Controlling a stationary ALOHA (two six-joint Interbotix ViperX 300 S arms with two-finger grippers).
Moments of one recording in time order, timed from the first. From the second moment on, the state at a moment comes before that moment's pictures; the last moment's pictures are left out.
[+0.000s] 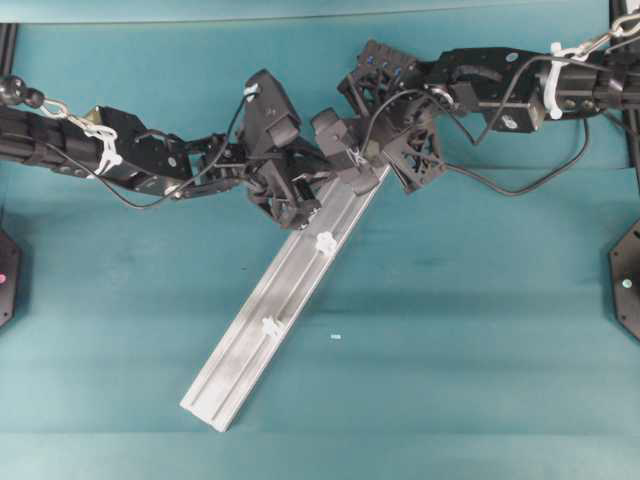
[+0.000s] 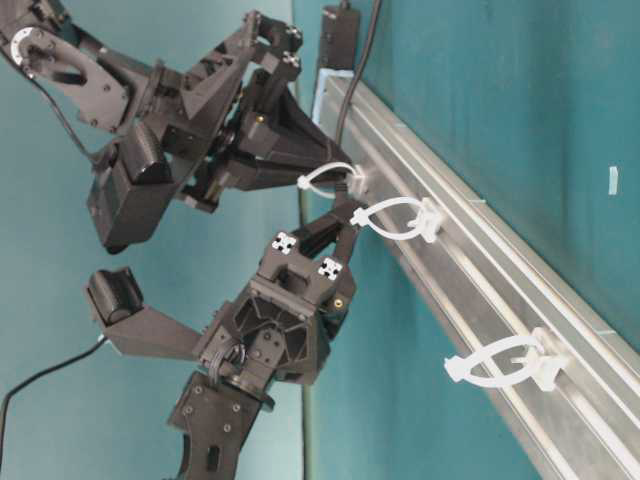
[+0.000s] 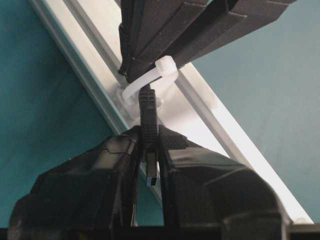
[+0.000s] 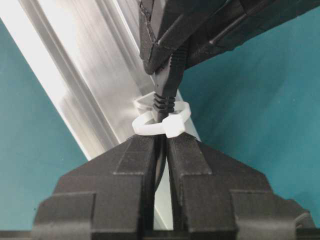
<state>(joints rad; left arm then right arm) 0.28 0.32 0.60 0.02 -0.47 -0.24 -0.42 0.22 0.37 0.15 0.60 -1.14</state>
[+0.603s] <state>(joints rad) 0.28 0.29 0.59 0.02 -0.35 -0.30 -0.42 0.16 0.39 0.15 0.64 -0.91</state>
